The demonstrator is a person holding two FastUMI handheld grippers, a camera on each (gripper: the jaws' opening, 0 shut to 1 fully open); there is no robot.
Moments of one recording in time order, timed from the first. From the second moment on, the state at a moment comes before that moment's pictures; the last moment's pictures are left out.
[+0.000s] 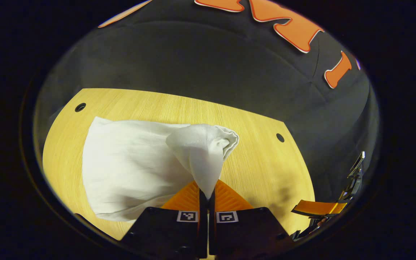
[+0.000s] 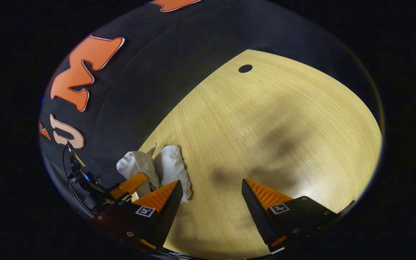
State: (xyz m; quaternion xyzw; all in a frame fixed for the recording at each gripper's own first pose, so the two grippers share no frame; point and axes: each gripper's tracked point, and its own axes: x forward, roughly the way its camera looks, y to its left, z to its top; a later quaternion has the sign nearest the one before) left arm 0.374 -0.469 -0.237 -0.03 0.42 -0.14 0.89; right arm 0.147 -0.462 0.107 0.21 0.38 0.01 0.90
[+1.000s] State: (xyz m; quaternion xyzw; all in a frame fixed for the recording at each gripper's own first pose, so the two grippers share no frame) left arm 0.341 -0.432 -0.149 0.00 0.23 -0.10 0.97; right arm 0.125 -0.377 0.178 0.03 0.26 0.08 0.96
